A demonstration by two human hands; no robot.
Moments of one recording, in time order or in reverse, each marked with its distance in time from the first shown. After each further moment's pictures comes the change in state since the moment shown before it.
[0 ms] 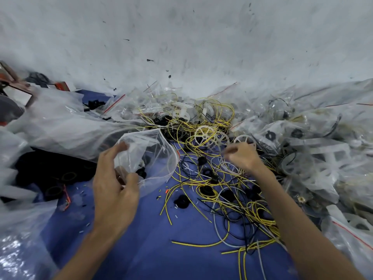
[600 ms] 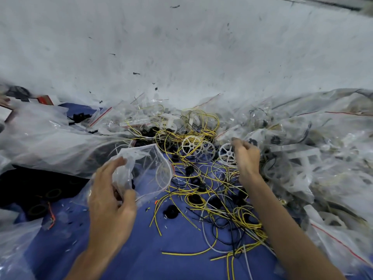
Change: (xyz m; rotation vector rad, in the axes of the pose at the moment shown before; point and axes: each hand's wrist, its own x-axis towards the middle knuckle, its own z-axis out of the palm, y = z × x) left_hand -0.005 -0.003 0.006 0.003 -0.060 0.056; right_hand -0.023 -0.014 -0.019 0.801 0.555 0.156
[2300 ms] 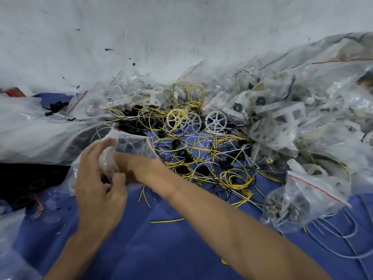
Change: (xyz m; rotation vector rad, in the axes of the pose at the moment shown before) left_hand -0.008 0.021 0.003 0.110 -0.061 0.150; right_hand -0.125 -0.038 0.087 -0.645 -1.065 -0.480
